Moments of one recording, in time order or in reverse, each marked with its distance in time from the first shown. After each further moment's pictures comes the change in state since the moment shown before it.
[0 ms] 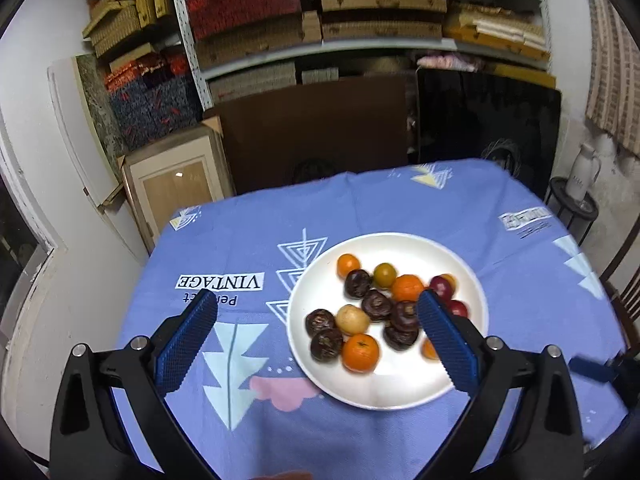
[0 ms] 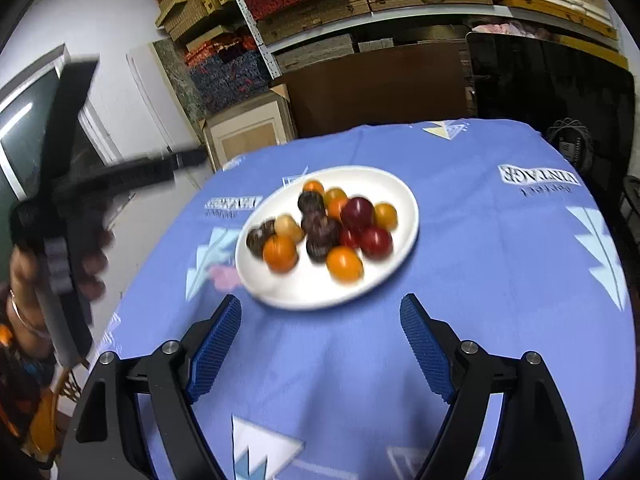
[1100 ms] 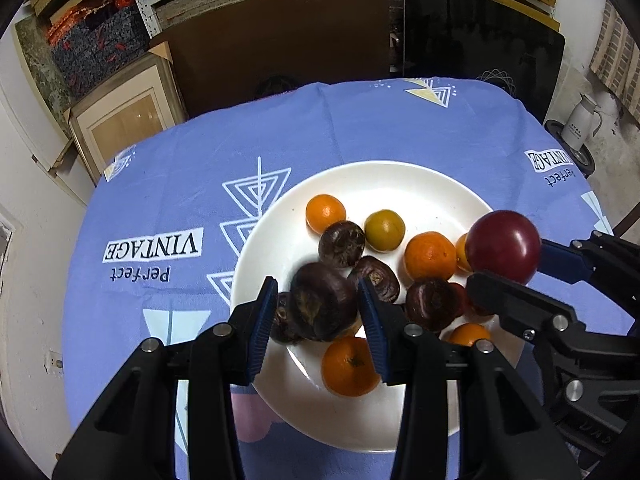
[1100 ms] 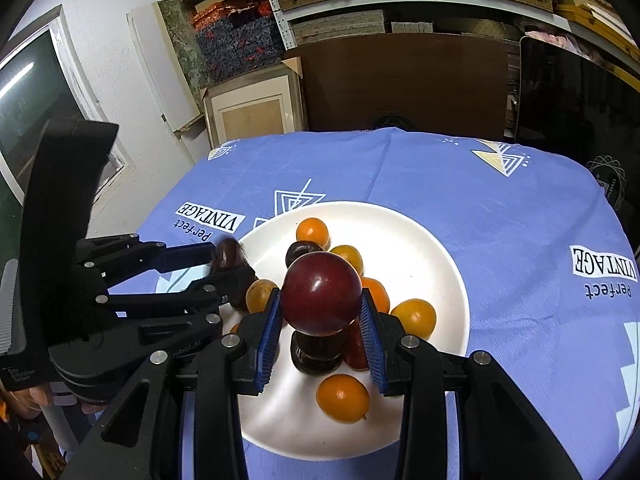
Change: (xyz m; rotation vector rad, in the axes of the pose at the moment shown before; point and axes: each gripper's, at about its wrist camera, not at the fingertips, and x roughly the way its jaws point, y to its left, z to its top) left arm 0.146 -0.015 -0.003 0.050 0.307 -0.099; right arm 0.143 0.002 0.110 -0.115 0.097 0.005
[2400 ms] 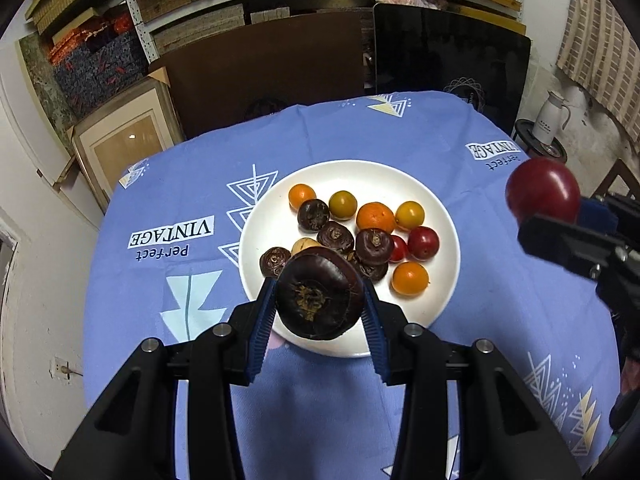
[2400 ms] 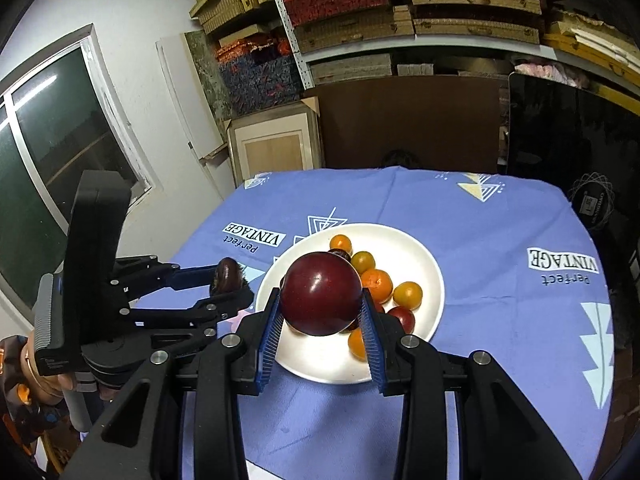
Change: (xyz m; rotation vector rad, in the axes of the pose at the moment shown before) left arm -0.093 -0.012 -0.047 0.044 -0.058 -0.037; right arm -0.121 0.020 -0.029 -0.005 -0.115 0.043
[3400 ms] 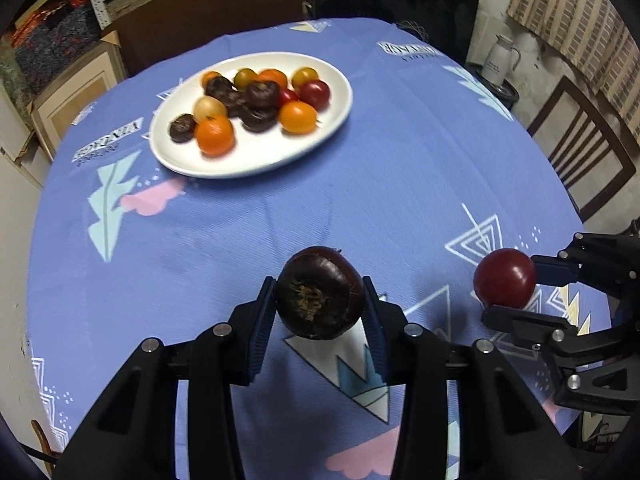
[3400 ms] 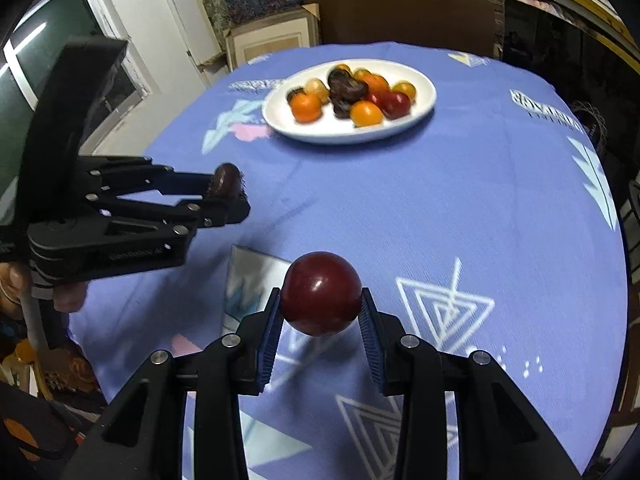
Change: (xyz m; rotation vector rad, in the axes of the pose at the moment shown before) left arm -0.025 -0.069 -0.141 0.066 0.123 -0.140; right arm -0.045 0.015 -0.184 -0.028 0.279 -0.028
